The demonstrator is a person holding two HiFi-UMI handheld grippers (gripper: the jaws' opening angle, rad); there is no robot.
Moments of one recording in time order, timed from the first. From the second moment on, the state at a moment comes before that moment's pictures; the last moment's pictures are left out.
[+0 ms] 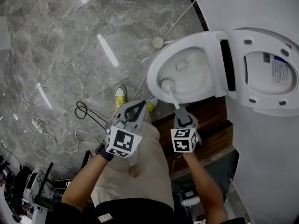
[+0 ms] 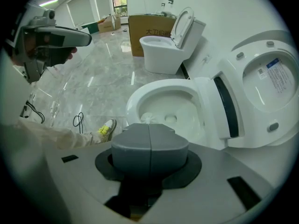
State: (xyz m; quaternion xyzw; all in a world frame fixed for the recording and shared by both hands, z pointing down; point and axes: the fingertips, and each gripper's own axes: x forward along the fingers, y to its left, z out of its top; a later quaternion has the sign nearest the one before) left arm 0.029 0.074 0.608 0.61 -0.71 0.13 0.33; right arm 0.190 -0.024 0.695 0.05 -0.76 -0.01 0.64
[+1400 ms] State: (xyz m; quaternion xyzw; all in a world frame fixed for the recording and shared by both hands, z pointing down) left arm 0.032 0.075 0.619 0.61 -0.70 0.13 0.34; right arm 0.114 -0.089 0.723 0.07 -0.85 0.06 0.52
